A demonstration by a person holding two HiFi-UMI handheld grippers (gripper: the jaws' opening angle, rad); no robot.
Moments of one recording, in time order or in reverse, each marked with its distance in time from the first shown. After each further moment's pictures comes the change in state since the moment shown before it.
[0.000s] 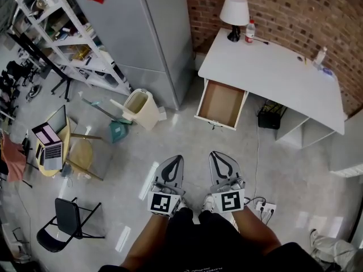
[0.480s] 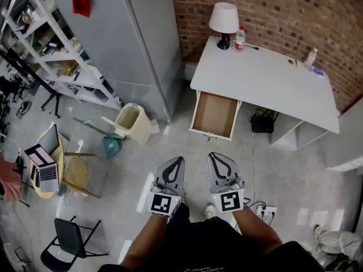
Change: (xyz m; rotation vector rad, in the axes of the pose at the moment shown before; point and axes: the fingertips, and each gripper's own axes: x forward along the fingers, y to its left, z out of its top) left arm 0.060 0.030 0.005 0.004 -0.033 -0.120; right arm 0.055 -0.025 -0.008 -0.067 0.039 -0.047
